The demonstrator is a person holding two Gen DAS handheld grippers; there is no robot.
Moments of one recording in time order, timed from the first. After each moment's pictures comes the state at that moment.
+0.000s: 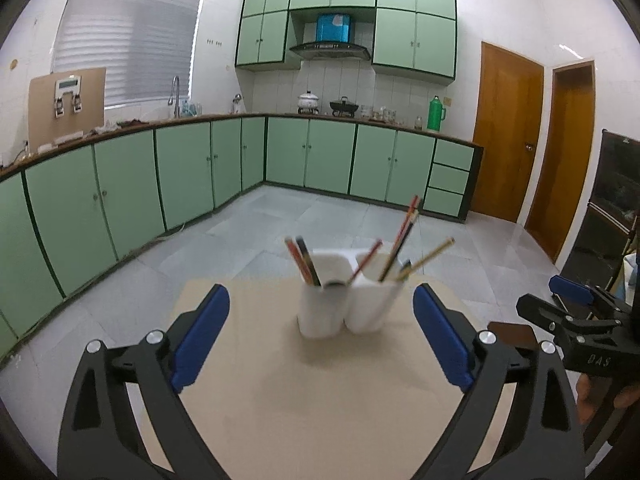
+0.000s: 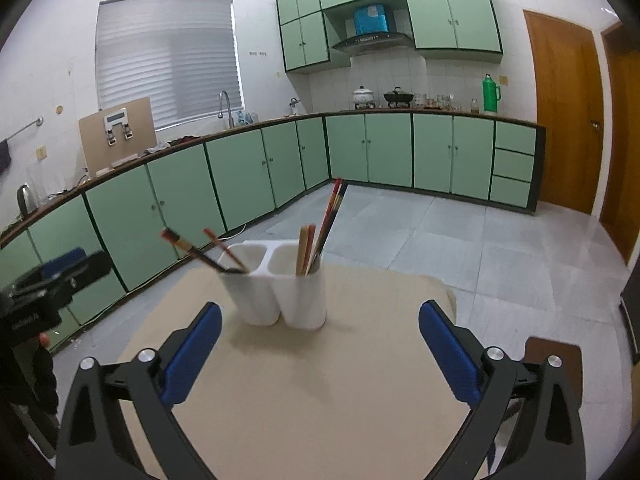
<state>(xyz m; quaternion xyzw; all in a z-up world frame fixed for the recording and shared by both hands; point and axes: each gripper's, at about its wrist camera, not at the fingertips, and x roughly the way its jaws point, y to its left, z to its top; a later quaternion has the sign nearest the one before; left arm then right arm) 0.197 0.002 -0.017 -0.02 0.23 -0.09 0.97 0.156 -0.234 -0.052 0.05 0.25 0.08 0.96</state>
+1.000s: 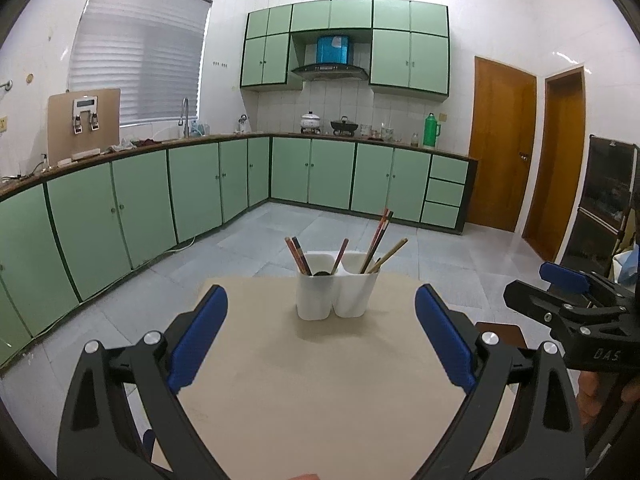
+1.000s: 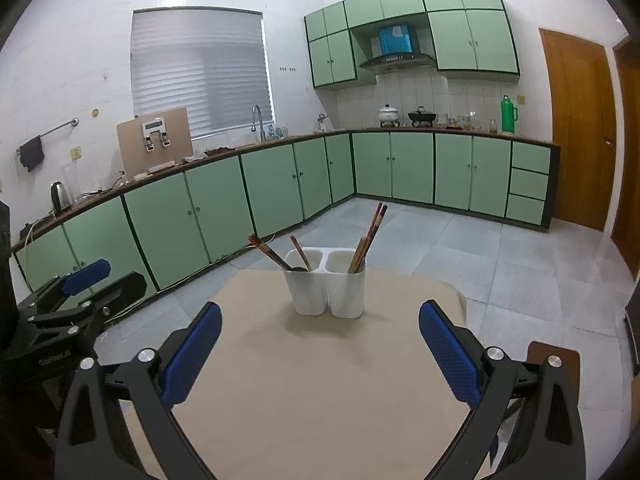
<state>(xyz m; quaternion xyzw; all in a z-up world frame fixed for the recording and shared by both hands) 0.082 0.004 0.024 -0.01 0.19 -0.08 0.98 0.056 -0.207 0.005 0.04 0.22 0.12 0.97</state>
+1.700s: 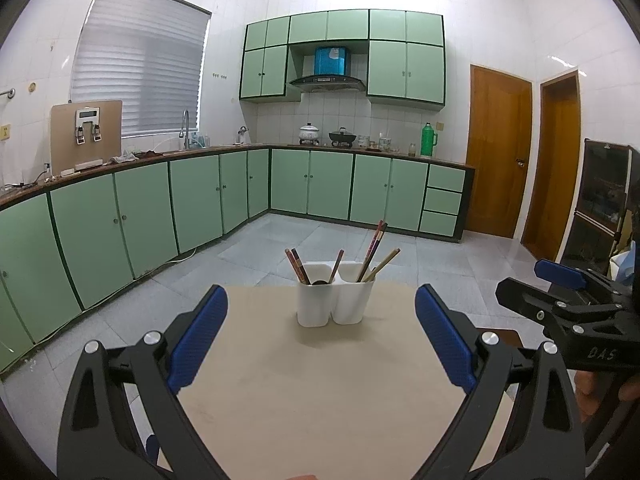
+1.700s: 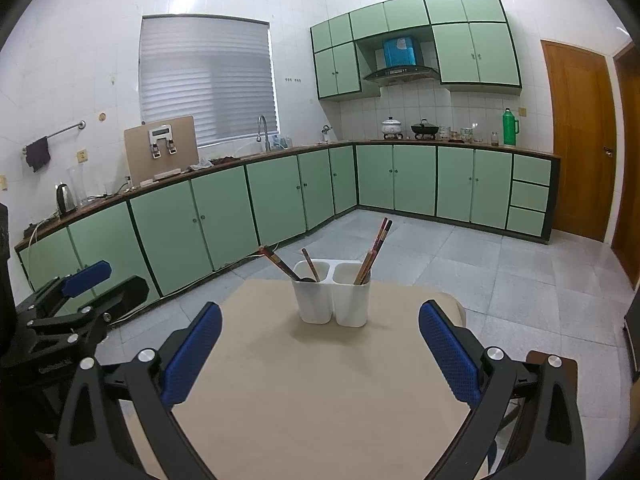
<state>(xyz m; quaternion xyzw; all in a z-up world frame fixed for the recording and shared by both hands) 0.061 0.003 0.036 -0.01 0.17 -0.08 0.98 0.040 -0.203 0.016 0.04 0.20 0.12 0.97</state>
